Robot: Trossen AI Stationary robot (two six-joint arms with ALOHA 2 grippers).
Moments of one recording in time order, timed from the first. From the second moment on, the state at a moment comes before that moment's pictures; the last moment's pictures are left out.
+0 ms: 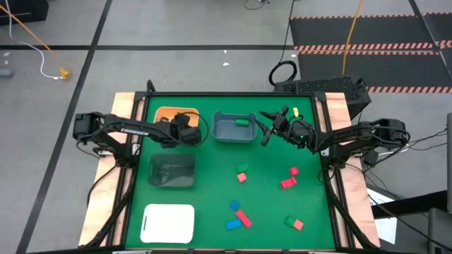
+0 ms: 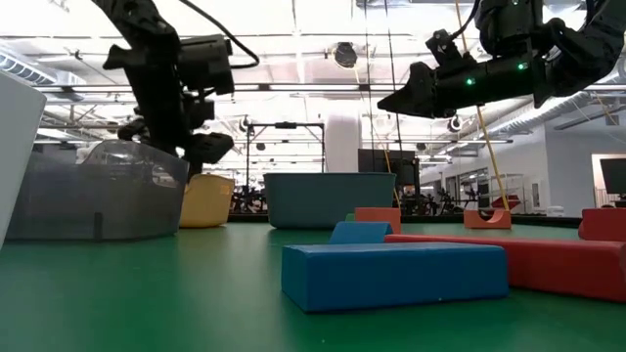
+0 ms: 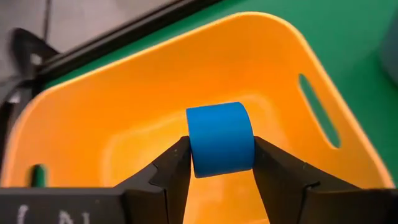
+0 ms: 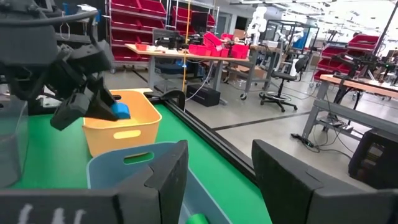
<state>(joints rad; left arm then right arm) 0.16 1.49 0.79 -0.61 -0.74 -0.89 -0.20 1.27 0.32 0.93 0.39 -0.12</state>
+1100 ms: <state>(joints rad) 0.02 1.31 0.78 -0.23 -0.76 -0.57 -0.20 1.27 0.32 0.93 0.39 -0.12</state>
